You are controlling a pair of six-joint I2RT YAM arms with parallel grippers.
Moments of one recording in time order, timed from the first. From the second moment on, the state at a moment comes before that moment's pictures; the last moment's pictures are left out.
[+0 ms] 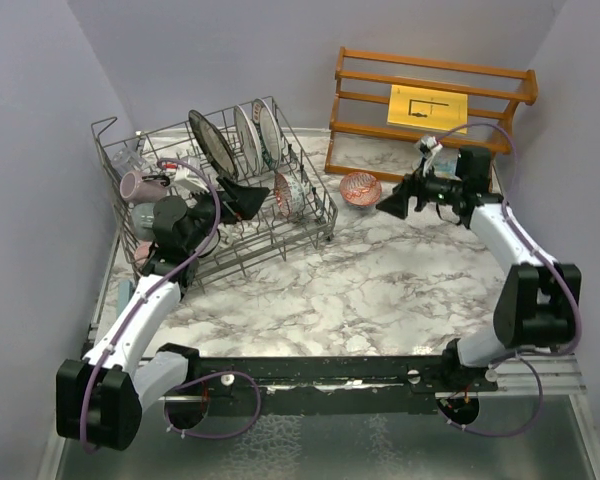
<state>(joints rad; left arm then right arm) -0.21 1.03 0.69 0.35 0.37 -0.73 0.00 1.44 1.02 -0.15 -0.97 -0.16</state>
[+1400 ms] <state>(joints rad) -0.21 0.92 0.66 0.35 0.37 -0.85 0.18 2.12 1.55 -0.28 -0.17 0.22</state>
